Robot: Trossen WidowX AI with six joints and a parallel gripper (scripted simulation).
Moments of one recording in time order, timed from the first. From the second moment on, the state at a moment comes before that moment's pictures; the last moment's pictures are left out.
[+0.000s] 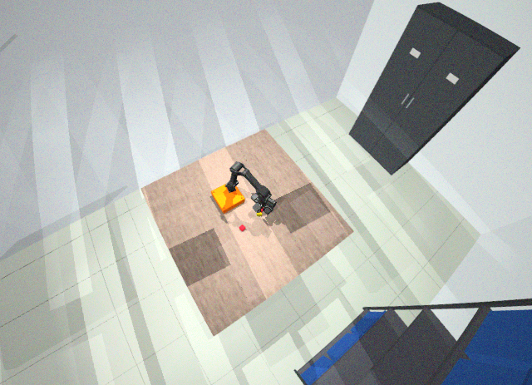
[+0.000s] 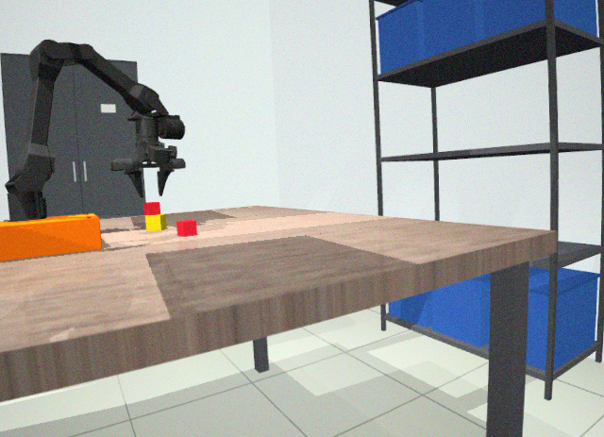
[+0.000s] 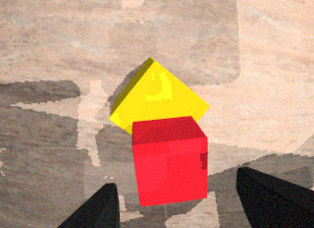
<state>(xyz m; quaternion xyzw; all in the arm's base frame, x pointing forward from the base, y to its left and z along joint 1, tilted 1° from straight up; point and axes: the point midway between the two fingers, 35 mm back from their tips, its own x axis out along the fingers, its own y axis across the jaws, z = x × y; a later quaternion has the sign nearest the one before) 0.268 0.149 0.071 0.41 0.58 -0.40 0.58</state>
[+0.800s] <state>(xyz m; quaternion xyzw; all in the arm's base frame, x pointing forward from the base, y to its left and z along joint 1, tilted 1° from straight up) 0.329 0.018 0.098 0.42 0.57 -0.40 0.58</state>
